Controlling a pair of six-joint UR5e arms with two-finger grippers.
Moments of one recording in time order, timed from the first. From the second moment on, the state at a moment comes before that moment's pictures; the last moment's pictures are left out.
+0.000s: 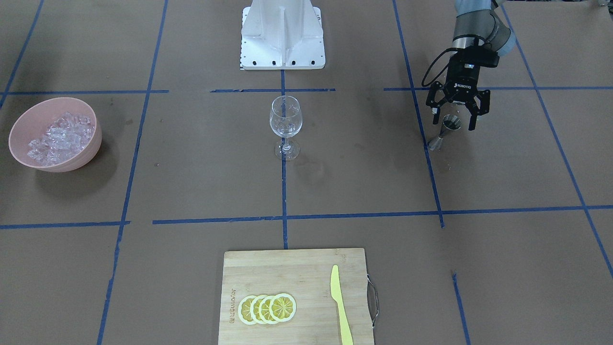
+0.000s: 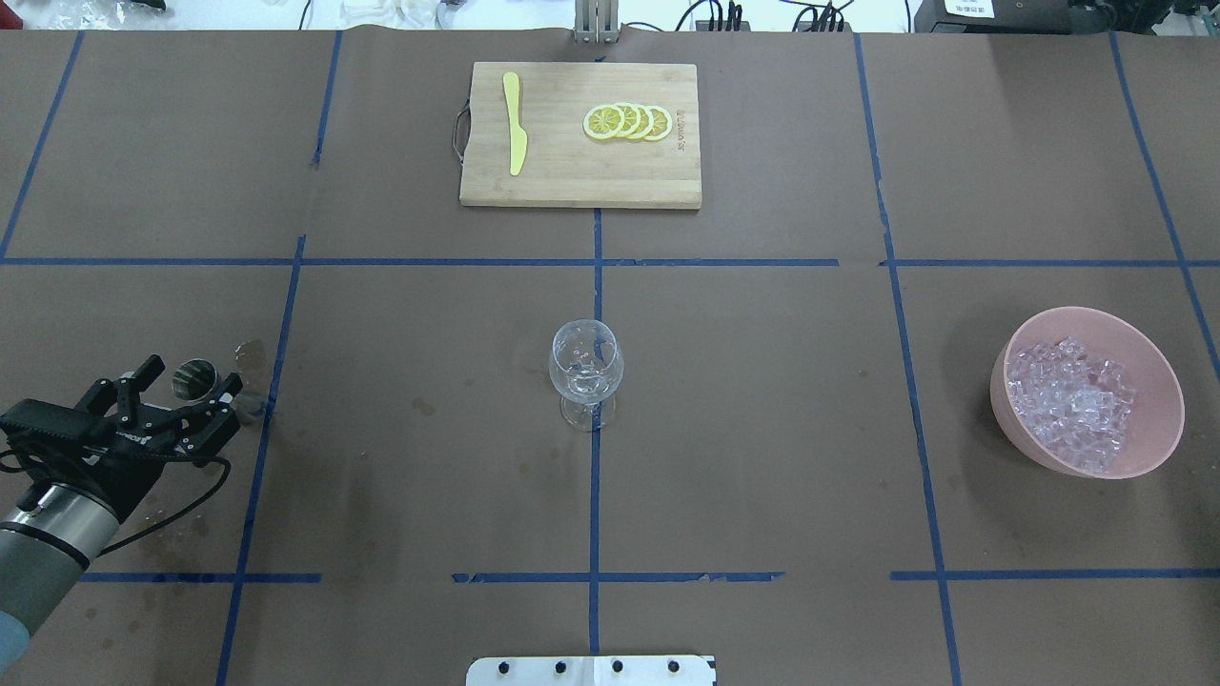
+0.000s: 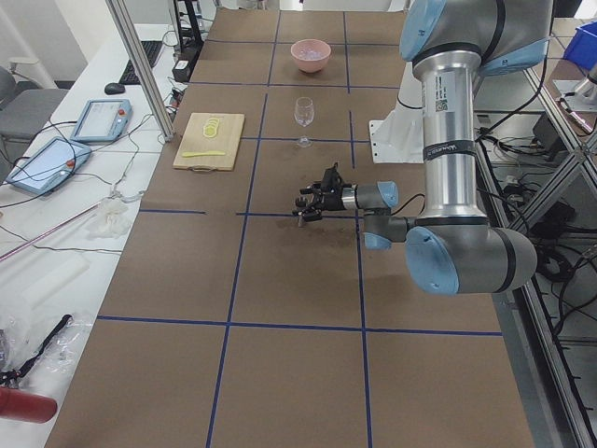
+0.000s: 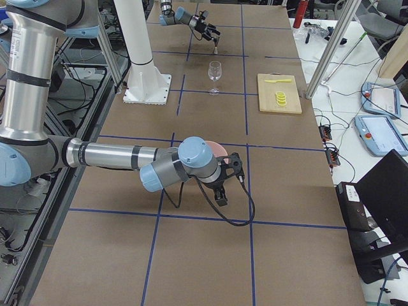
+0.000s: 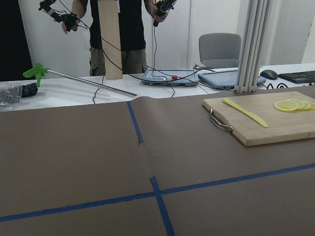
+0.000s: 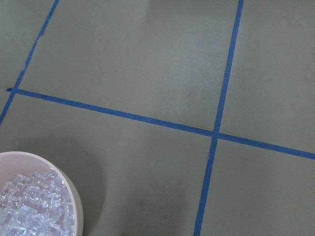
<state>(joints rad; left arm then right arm) -0.17 -1.38 -1.71 -2.95 -0.62 -0.97 1.58 -1.81 1.77 -1.08 2.44 0.11</state>
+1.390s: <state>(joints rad) -0.13 -1.44 -1.60 -2.95 -0.59 -1.03 1.58 -1.81 1.77 -1.08 2.44 0.11</state>
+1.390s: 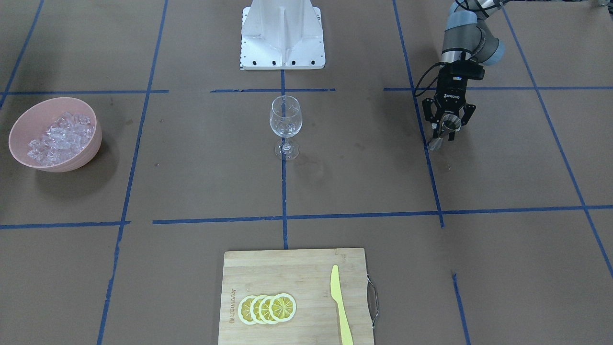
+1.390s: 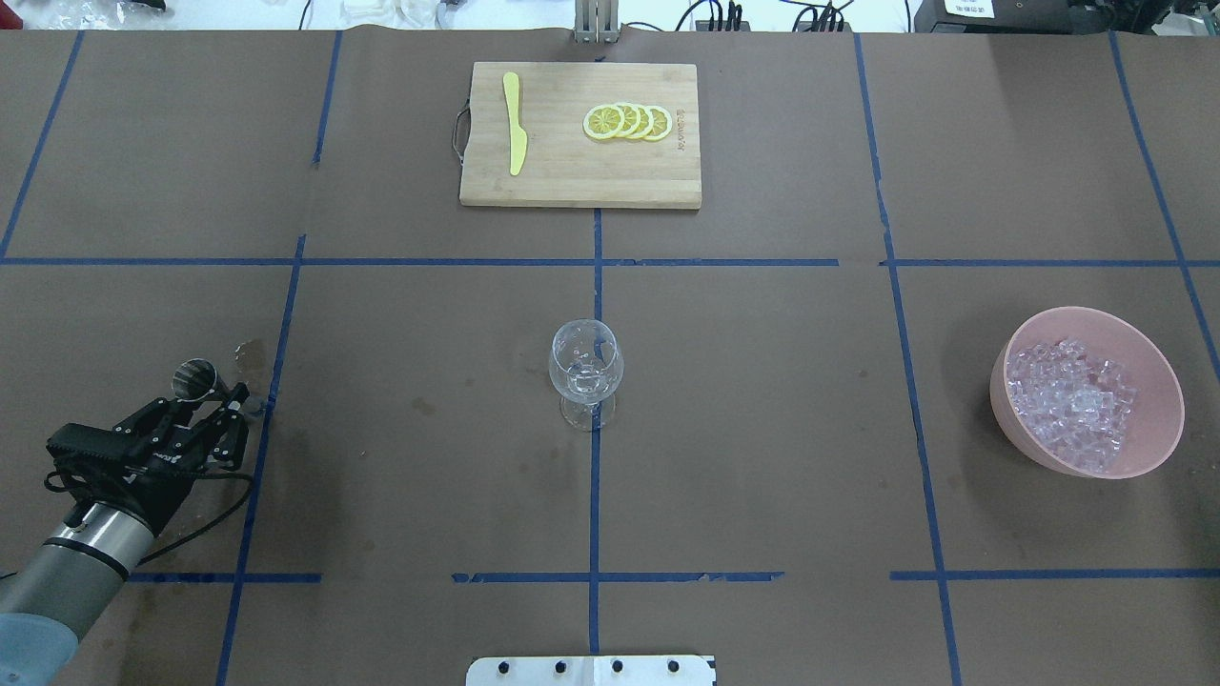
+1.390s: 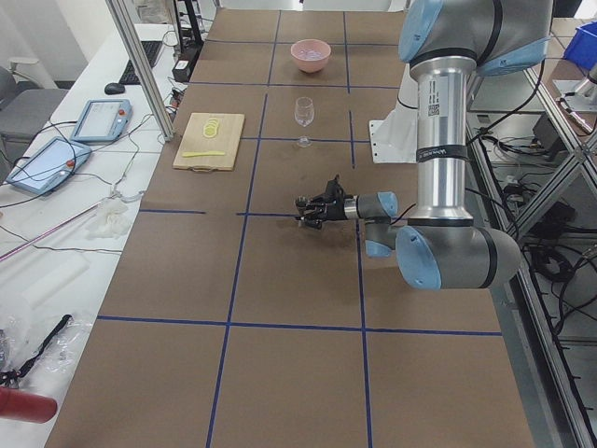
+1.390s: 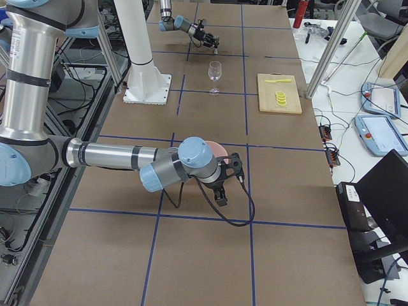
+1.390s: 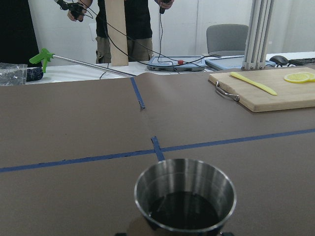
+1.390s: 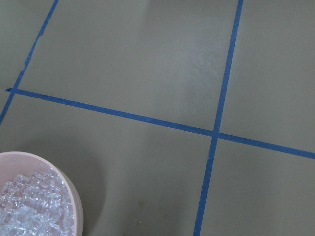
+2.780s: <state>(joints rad) -0.12 -1.43 -1.60 -3.07 -0.59 -0.99 1.58 -1.81 1.77 -1.08 2.43 0.11</state>
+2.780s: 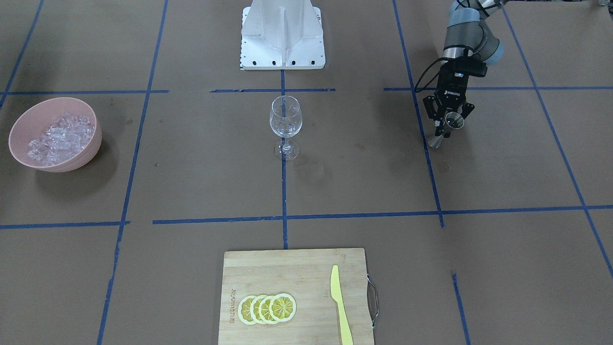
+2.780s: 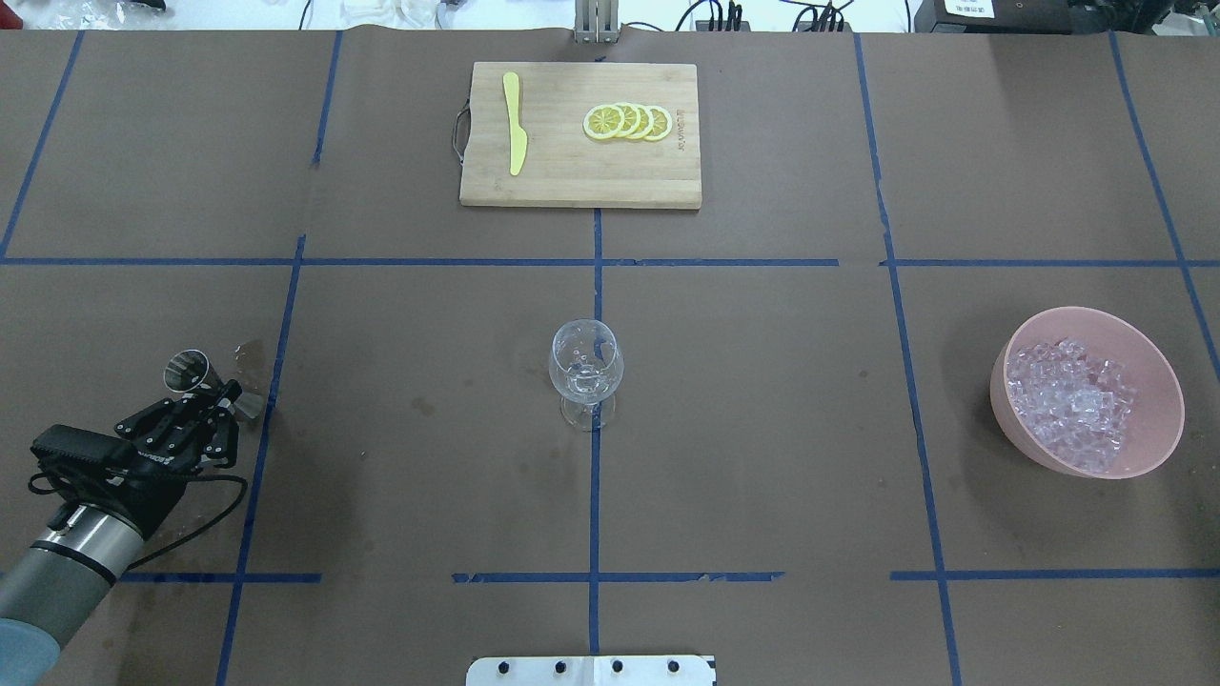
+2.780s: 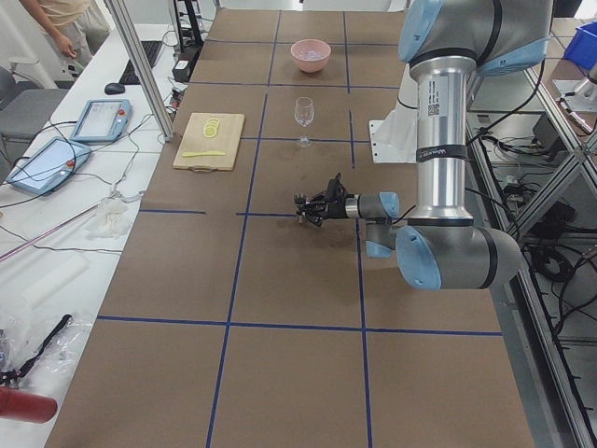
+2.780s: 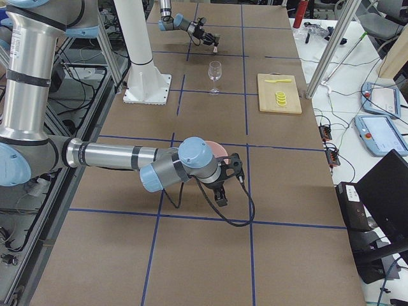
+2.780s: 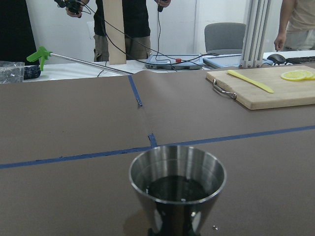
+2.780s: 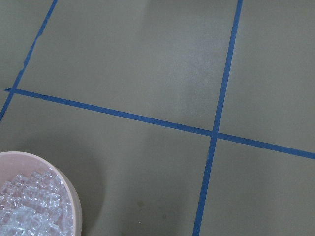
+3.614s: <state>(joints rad) -0.14 -1.56 -1.67 -3.13 -0.60 -0.58 1.58 -1.81 1.77 -1.07 2.43 0.11</state>
